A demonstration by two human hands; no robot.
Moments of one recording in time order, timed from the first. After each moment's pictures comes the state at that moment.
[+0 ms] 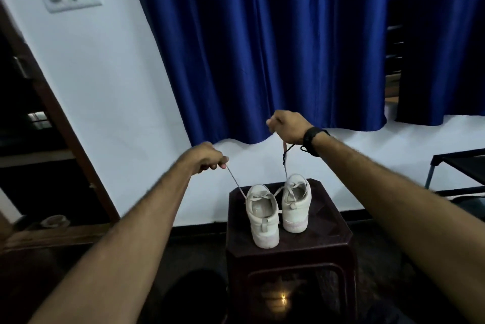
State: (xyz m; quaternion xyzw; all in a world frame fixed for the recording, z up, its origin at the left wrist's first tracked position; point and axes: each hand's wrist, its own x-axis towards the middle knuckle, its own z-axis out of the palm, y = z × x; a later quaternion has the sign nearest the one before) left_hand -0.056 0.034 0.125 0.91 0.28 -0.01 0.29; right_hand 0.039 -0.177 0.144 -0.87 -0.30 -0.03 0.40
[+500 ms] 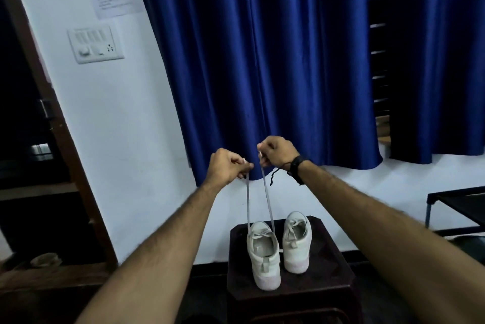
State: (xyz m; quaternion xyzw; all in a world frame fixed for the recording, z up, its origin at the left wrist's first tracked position) left_hand -0.039 -0.004 0.156 0.88 0.06 0.28 0.39; right_hand 0.029 -0.157 0.176 -0.76 -0.30 -0.03 0.57
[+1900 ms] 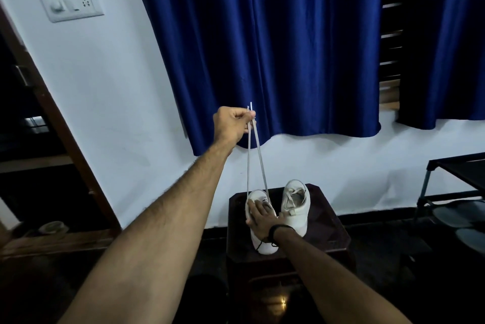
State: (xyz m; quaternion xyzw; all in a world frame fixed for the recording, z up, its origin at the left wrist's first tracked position) left_hand -0.004 -0.021 0.160 0.76 0.07 0.36 0.54; right_hand 0.014 -0.112 -0.087 -0.92 -0.31 0.13 0.19
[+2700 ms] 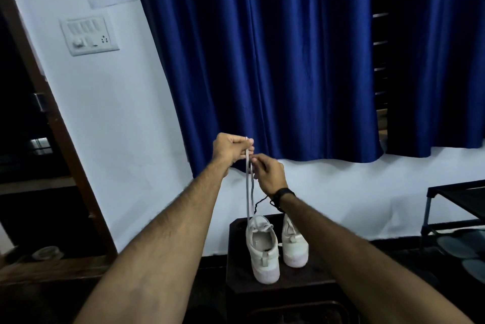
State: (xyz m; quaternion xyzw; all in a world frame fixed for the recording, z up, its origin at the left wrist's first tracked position) left_hand -0.011 -0.016 0.174 0.75 0.09 0.28 0.60; right_hand 0.036 -0.119 0.091 -0.71 -0.31 -0.14 0.62
